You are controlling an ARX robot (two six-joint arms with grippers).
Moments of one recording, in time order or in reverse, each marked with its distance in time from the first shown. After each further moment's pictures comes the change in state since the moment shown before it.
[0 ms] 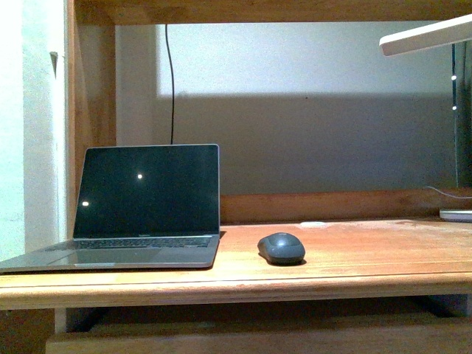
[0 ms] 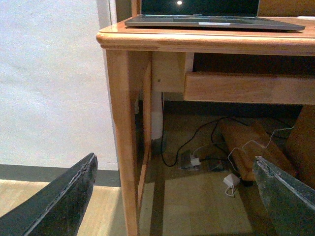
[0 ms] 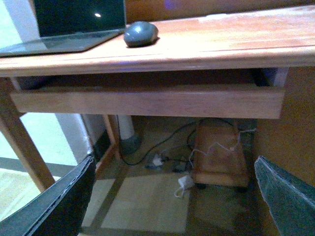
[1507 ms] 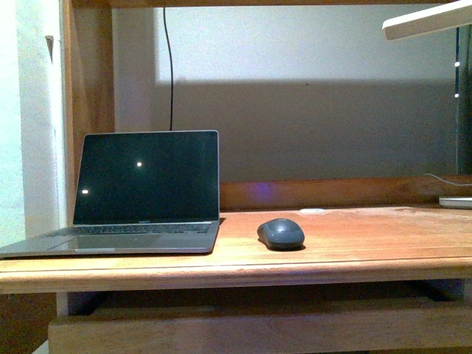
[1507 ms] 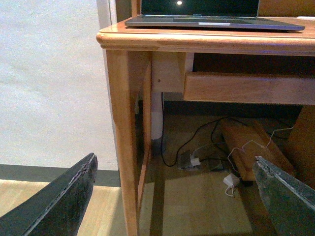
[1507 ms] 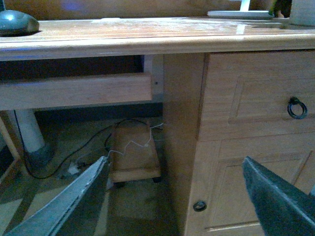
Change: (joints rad) left arm 0.000 0.000 0.000 0.000 0.001 0.000; right arm -0.403 -0.500 -0.108 -0.388 -0.023 -0.115
